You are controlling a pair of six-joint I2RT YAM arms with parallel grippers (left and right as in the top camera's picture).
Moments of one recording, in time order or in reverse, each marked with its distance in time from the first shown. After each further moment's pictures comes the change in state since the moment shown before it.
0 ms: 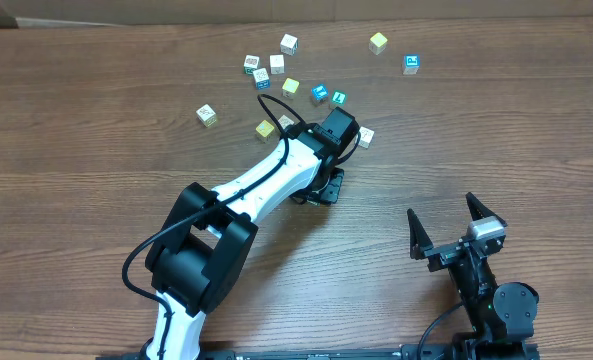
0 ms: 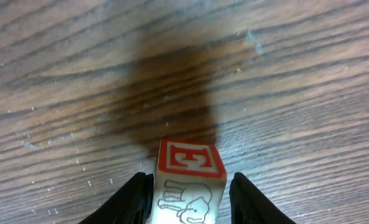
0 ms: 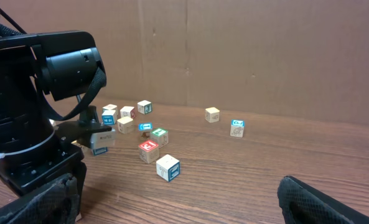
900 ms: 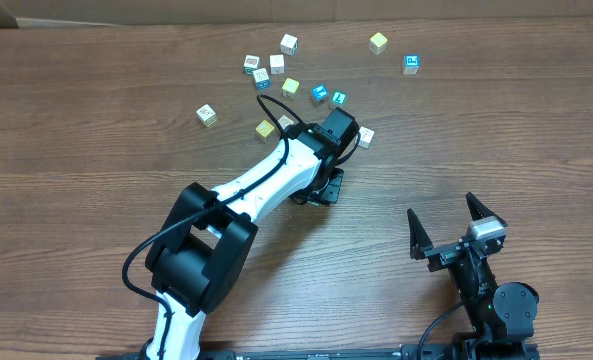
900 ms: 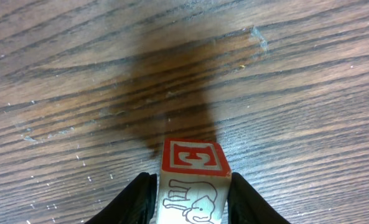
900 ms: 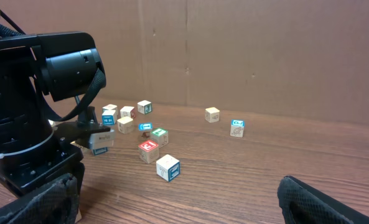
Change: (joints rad) left arm 0.000 0.000 0.000 -0.013 0.000 -0.019; right arm 0.000 0.000 0.000 0.000 0.000 0.000
